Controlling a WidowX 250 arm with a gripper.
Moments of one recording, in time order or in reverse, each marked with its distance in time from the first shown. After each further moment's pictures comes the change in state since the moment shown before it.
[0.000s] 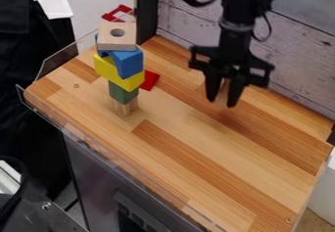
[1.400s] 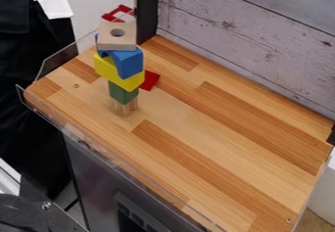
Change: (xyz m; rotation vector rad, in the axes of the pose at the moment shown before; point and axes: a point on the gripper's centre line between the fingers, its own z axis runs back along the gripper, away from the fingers) arm -0.003 0.124 0.133 -0.017 0.015 0.394
